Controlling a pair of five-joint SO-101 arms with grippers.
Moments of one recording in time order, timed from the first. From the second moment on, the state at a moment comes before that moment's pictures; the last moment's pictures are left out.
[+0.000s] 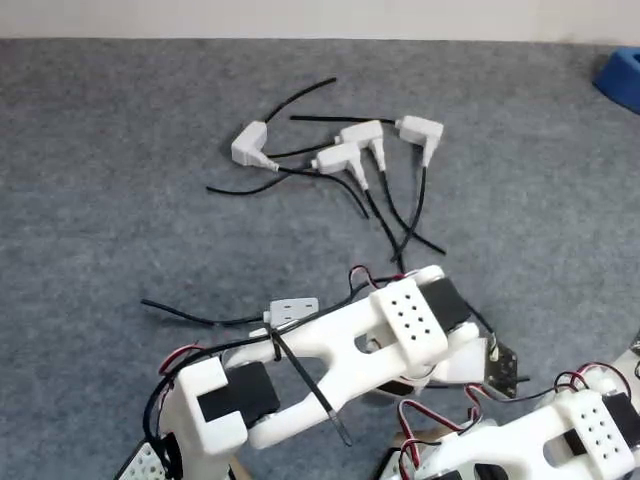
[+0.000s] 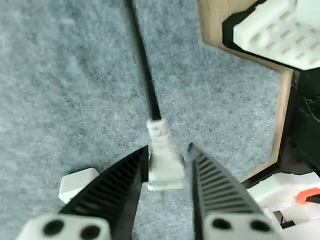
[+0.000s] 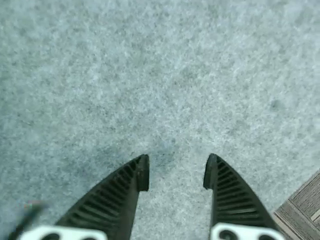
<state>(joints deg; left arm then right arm) 57.9 17.8 -5.9 100.2 -37.3 62.9 -50.3 68.5 58.9 24.6</state>
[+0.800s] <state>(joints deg) 3.6 17.1 -29.8 99.6 -2.8 22.2 -67.5 59.6 67.2 26.8</state>
